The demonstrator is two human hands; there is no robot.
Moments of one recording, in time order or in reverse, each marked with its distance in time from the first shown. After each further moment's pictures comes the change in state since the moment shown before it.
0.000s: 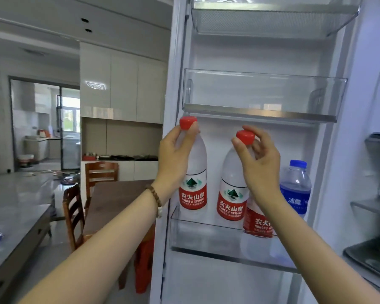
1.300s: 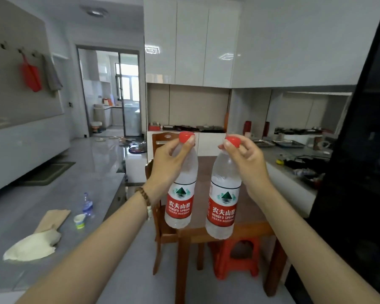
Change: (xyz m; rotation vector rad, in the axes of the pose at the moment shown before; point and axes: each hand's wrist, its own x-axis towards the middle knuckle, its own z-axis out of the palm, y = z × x) left_hand 0.180 -0.277 -0.476 0.426 0.035 -0.270; right_hand -0.008 0.218 0.548 0.272 -0.328 0.414
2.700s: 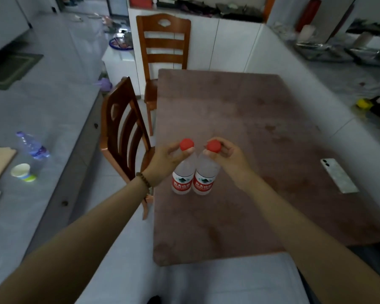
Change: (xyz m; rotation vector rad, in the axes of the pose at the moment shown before) left_hand 0.284 -0.534 0.122 0.043 -0.279 -0.594; right_hand 0.326 0.546 0.047 -0.024 -0.337 0.592
